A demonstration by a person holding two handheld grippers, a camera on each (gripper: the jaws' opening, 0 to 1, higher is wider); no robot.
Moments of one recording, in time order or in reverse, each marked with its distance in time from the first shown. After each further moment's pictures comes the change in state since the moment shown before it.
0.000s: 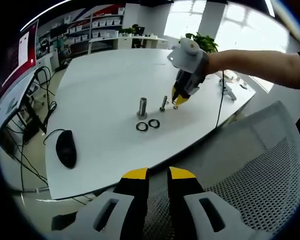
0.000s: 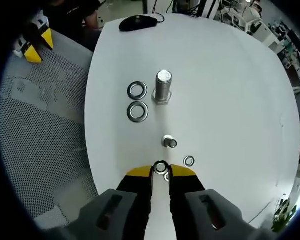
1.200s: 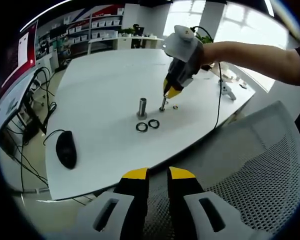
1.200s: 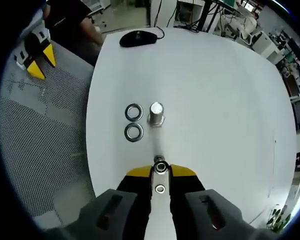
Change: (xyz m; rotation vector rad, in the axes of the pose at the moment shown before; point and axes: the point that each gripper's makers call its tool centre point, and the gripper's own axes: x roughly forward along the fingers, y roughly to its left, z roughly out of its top) left arm 0.000 0.001 -0.001 0.005 -0.001 -0.003; right arm -0.015 -0.009 0.034 -0.046 -0.058 -0.019
